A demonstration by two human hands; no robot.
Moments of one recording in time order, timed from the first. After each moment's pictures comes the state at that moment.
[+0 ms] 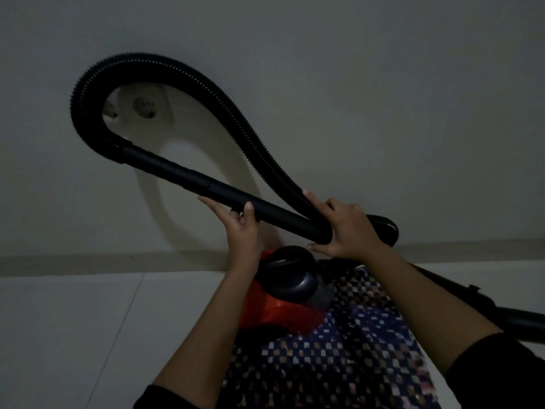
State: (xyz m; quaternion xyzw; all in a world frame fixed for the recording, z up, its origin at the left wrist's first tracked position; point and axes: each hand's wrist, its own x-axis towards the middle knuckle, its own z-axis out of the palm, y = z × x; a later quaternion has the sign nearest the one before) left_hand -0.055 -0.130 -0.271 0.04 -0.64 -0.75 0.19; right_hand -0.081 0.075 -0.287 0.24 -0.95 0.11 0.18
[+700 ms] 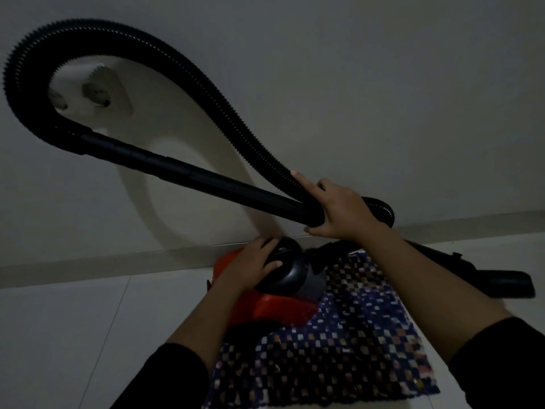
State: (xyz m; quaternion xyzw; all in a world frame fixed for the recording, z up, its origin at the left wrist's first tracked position) left_hand -0.082 -0.132 -0.375 -0.22 -0.95 -0.17 -0.11; right_hand -0.092 0.097 -0.290 0.22 -0.96 0.09 0.16
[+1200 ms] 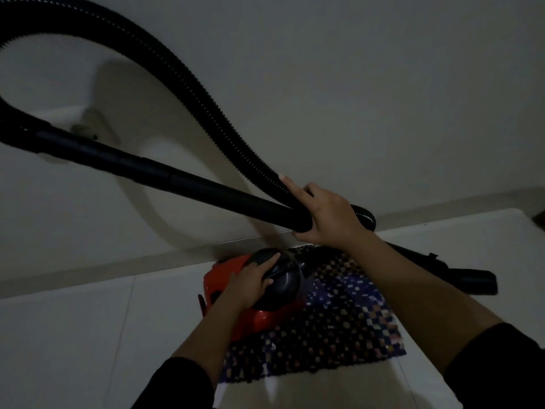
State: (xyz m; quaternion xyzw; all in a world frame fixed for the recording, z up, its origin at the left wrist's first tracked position) left_hand -0.042 -0.119 -0.339 -0.17 -0.94 -0.17 -0.24; right_hand -0.059 0.100 -0.225 0.20 -0.96 0.18 0.13
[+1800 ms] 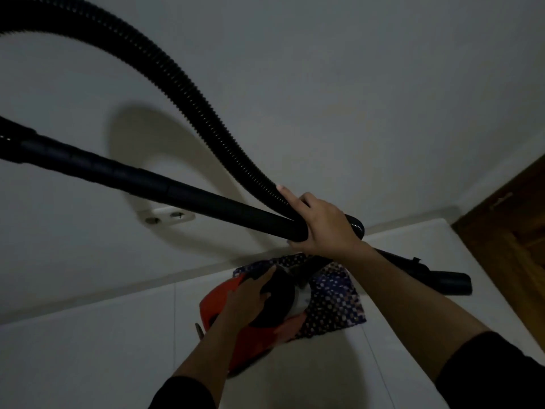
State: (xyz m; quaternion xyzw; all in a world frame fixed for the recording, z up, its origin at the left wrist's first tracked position) left_hand 0.023 -0.175 -0.018 -0.19 -0.92 -0.17 -0.29; right_hand -0.004 0.039 0.100 0.16 -0.96 0.19 0.13
